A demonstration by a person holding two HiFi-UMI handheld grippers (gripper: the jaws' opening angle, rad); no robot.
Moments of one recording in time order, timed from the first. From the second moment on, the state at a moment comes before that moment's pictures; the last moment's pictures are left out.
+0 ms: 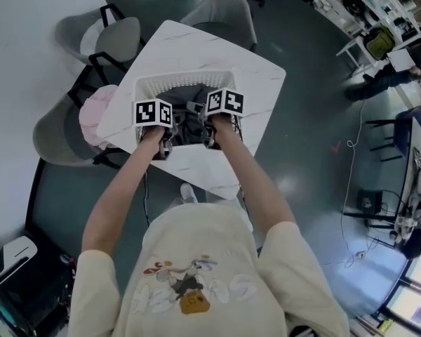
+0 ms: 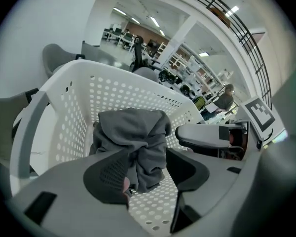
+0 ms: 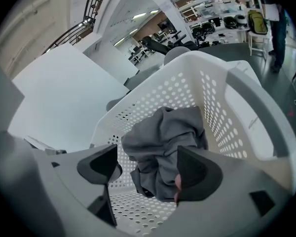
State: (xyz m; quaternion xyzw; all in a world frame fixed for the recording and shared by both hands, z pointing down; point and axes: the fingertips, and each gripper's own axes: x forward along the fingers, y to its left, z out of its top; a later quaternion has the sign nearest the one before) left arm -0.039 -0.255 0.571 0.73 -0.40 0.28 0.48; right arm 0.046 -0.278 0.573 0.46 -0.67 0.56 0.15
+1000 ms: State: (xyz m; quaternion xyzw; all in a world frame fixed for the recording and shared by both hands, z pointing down) left arm -0.054 -0.223 0.517 0.74 -0.47 0.24 0.41; right arm 0.024 -0.231 0.497 0.51 -0.73 0.43 0.15
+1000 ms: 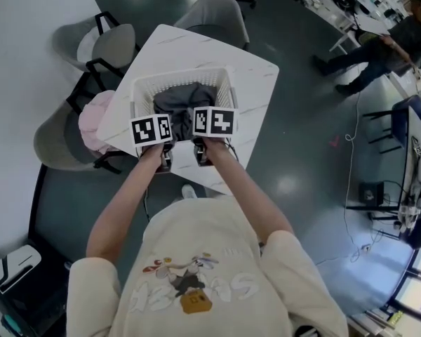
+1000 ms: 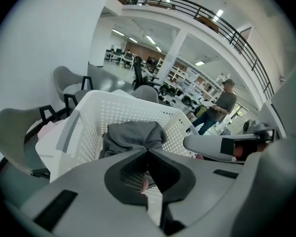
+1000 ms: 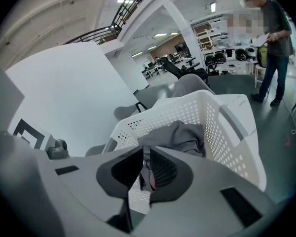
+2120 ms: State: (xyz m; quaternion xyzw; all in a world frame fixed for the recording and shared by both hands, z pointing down) left arm -0.058 -0.167 0.411 0.84 -0.49 0.14 0.19; right arm 0.001 -0.166 0.402 0.48 -0.84 0.25 0.06
